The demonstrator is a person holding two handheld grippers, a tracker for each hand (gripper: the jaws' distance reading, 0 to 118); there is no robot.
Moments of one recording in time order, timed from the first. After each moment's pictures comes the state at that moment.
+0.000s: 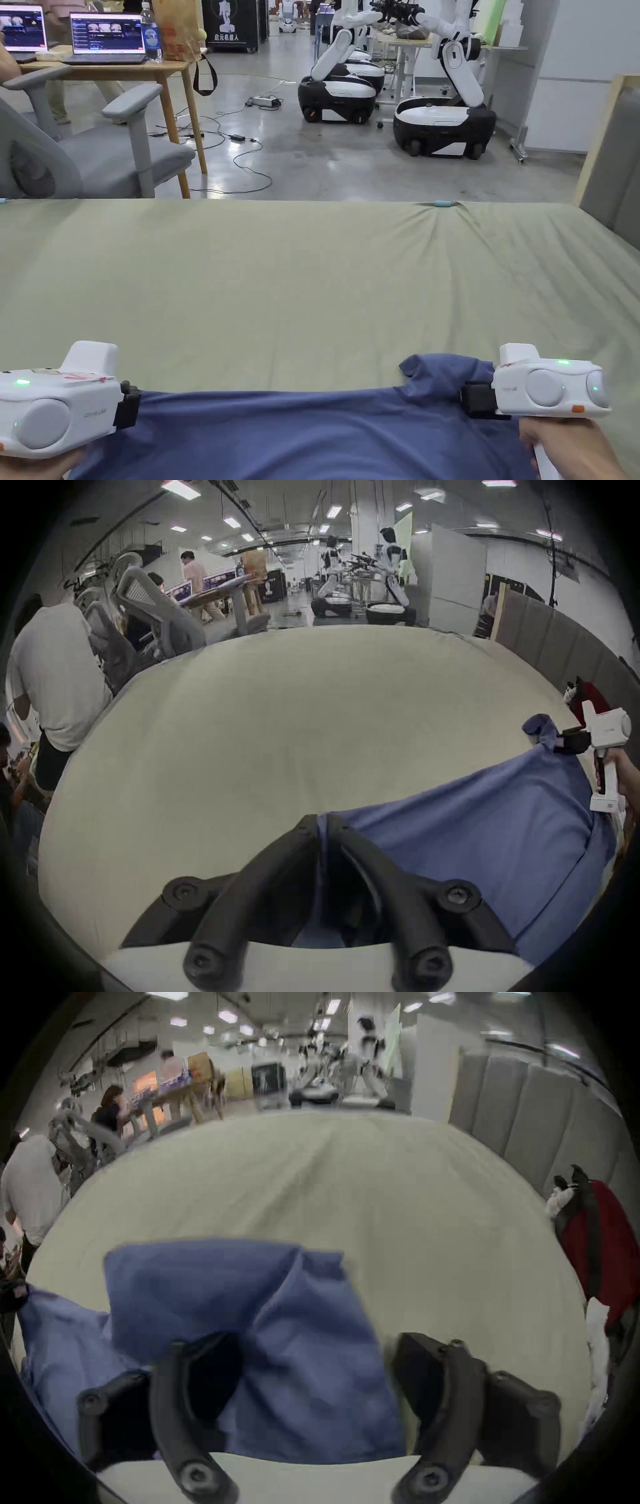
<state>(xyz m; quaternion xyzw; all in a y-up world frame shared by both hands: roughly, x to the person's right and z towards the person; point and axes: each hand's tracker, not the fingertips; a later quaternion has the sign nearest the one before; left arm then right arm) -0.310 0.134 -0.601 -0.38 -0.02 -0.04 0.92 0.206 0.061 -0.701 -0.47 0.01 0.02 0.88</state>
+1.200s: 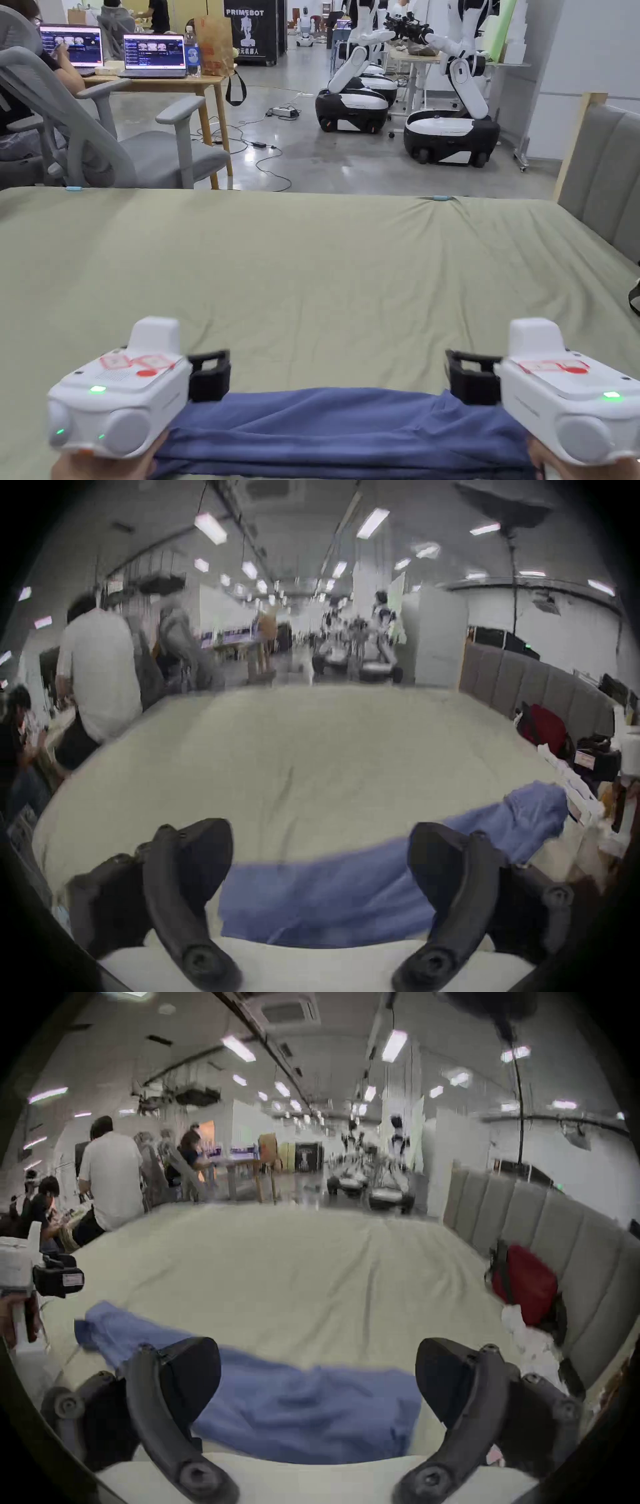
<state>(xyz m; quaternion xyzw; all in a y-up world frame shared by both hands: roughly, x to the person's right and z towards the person) -0.247 0.209 -0.353 -0.19 -0.02 -0.03 0.98 0.125 0.209 -0.371 -0.20 0.07 0.05 0.98</state>
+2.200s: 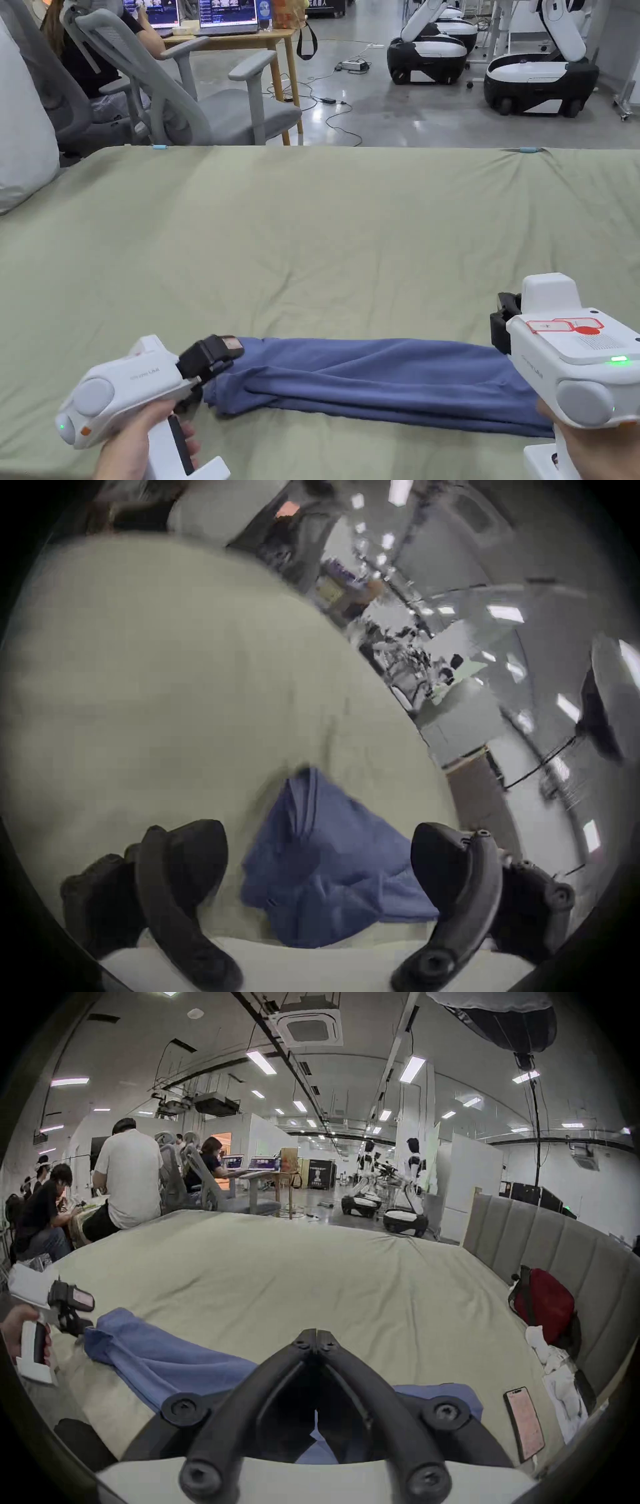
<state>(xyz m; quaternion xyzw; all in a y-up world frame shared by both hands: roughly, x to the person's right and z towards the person) -0.420 0.066 -0.342 -0.33 -0.04 0.45 0.83 0.057 0.179 -0.375 -0.20 0.11 0.07 0.97</state>
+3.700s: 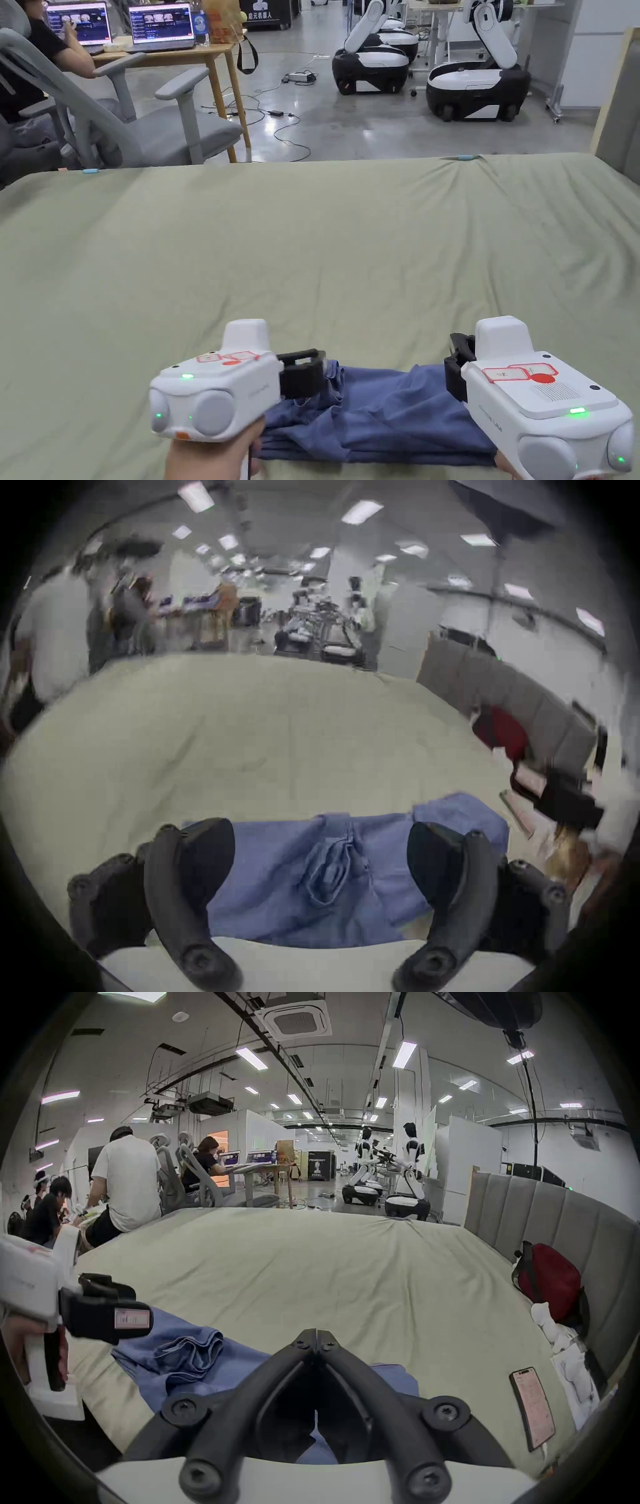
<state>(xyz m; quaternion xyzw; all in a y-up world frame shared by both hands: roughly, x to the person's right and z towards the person) -0.213 0.144 -0.389 -0.32 -0.11 0.12 0.93 0.091 0.166 -0.369 -0.22 0.11 0.04 0.97</state>
